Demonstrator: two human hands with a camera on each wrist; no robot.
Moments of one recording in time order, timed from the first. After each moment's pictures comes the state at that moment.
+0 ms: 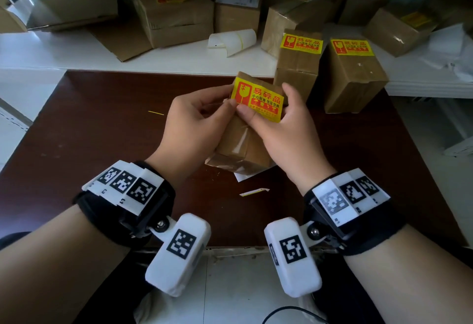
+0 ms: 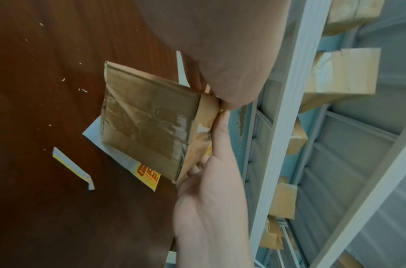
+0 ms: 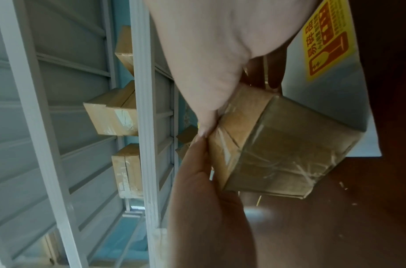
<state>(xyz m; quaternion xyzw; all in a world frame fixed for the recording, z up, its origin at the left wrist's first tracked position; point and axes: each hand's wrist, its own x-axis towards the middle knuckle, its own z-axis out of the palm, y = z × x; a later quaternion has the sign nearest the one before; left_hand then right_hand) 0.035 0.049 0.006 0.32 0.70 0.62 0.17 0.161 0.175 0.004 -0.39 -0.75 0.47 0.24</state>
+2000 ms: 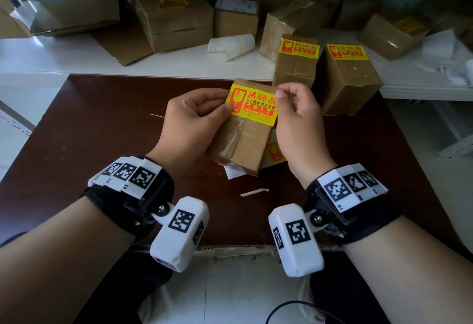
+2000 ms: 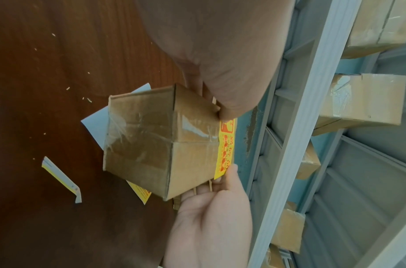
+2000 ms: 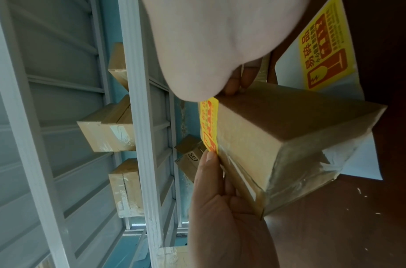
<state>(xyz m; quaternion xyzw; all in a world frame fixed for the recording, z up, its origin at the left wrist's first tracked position) 0.026 0.051 0.003 0.26 0.65 0.67 0.23 0.162 0.182 0.015 -0.36 -0.71 0.51 0.32</state>
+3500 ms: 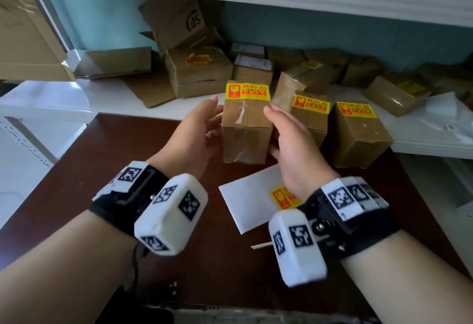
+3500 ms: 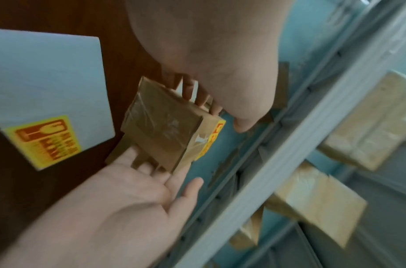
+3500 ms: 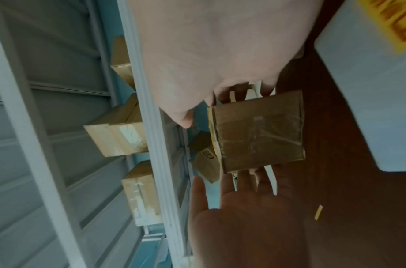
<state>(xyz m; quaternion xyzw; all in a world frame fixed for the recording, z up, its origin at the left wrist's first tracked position) -0.023 0.067 0.046 0.13 0.58 0.71 0.37 0.105 0.178 0.062 -0.34 -0.59 0.69 0.26</state>
